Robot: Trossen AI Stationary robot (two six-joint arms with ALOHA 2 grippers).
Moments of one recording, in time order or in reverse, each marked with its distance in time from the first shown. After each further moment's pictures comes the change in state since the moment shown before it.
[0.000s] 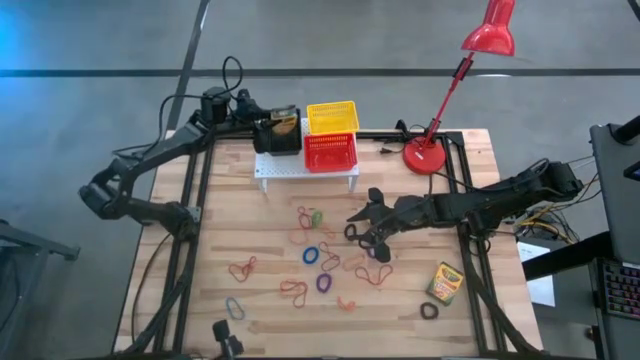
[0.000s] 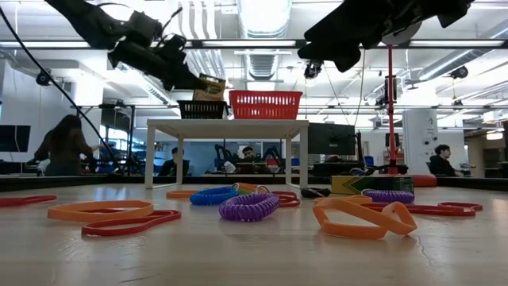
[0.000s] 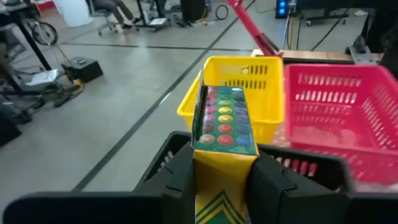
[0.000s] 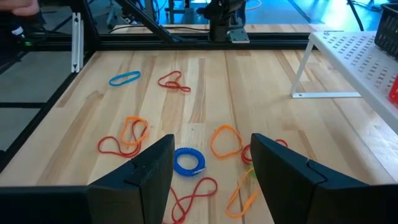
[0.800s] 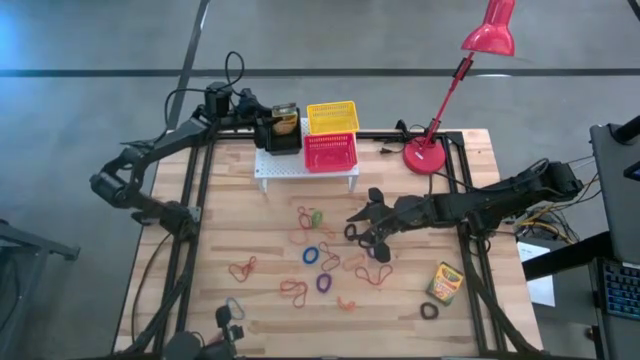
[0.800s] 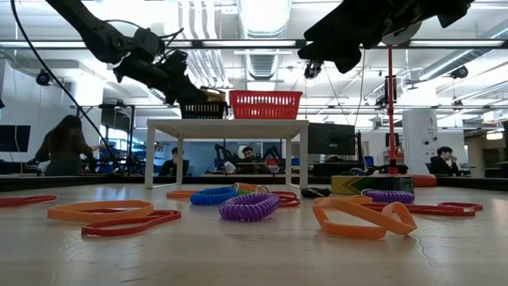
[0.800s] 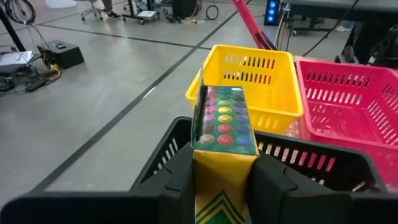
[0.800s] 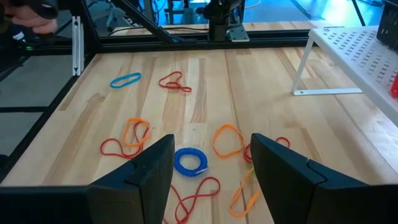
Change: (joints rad) left arm 0.085 0.111 0.020 0.053 0.130 -0.055; right arm 0.000 0.000 0.000 -0.001 0.000 0.027
